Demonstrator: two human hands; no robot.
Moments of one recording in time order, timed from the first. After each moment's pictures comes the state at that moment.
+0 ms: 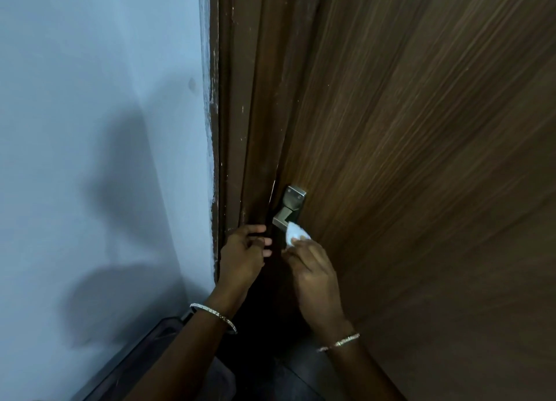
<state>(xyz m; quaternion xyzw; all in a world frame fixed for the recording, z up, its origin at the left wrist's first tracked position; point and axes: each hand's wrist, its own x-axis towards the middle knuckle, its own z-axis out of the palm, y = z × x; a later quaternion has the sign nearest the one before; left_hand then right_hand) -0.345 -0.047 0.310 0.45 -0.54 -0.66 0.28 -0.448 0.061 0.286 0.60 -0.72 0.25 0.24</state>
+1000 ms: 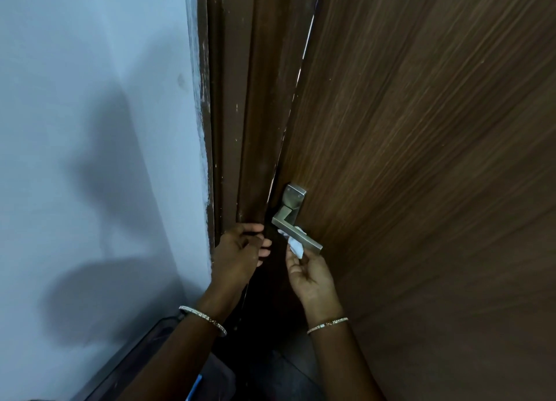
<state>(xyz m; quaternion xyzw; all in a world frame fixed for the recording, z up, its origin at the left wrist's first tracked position) -0.343 -0.057 0.314 0.43 -0.52 -0.68 0.28 -0.465 0.012 0.277 -0.23 -0.29 0.82 -0.43</state>
